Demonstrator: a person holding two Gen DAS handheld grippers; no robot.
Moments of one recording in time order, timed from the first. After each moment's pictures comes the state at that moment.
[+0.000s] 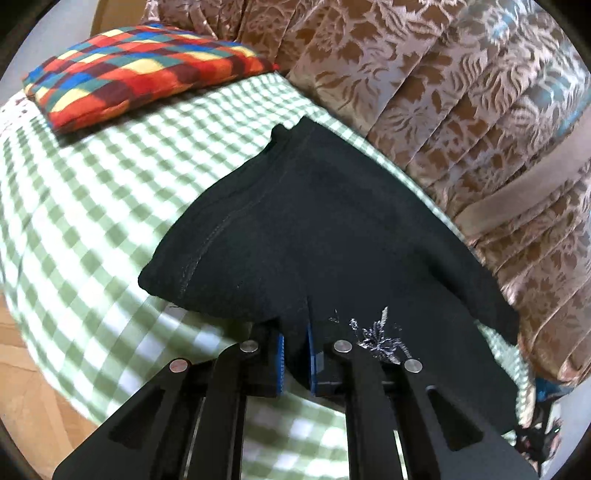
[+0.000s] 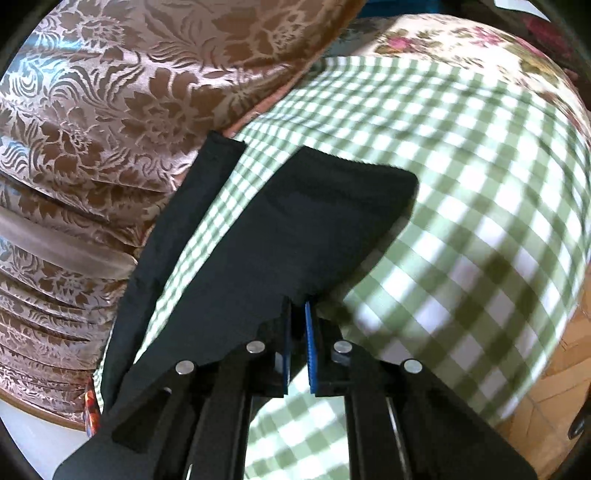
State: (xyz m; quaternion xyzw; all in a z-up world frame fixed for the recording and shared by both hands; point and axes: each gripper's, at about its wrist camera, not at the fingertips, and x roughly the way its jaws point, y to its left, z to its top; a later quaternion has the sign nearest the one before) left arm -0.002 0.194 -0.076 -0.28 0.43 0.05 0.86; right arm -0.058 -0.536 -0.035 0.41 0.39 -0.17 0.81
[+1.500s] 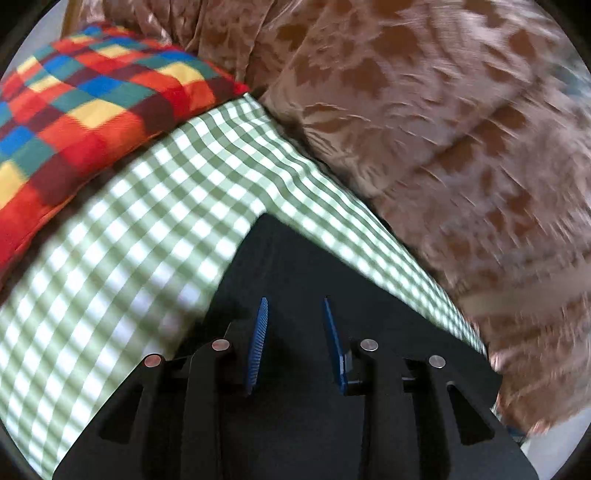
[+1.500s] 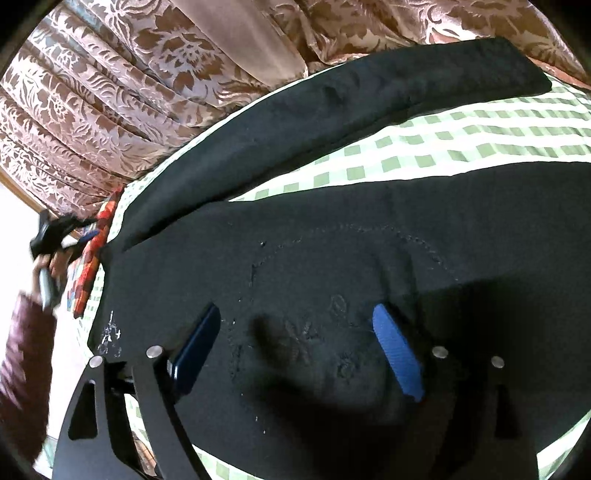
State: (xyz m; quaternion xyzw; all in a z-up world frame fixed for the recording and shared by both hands) left arm 0.245 0.266 -0.055 -0.32 0.45 0.04 0.83; right arm 0.048 -0.304 -0.053 0.20 0.51 0.11 0.83
